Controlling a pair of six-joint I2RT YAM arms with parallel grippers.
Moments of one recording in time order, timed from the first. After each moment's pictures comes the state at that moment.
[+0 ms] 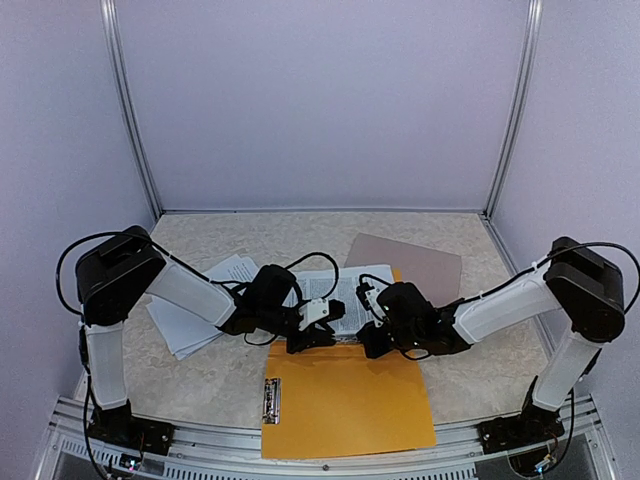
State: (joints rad) left arm -0.84 2.01 0.96 0.35 0.48 0.51; right arm 0.95 1.72 0.70 0.23 0.09 0.41
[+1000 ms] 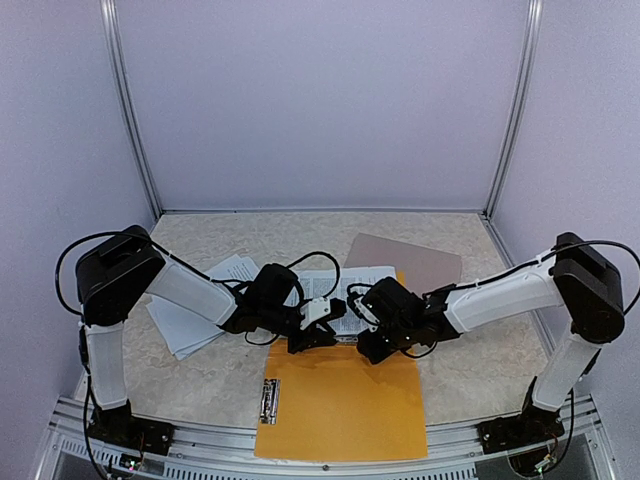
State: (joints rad) left arm -0.85 2.01 0.98 0.31 0.49 0.48; right arm 0.98 1.73 0.87 -0.13 0.10 0.35
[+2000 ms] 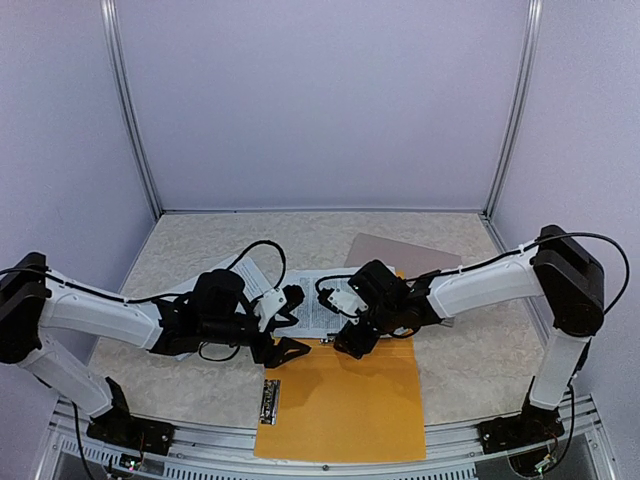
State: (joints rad) left arm -0.92 1.49 0.63 0.32 0.28 0.14; right arm 0.95 1.81 1.02 -0.15 -0.01 -0.05
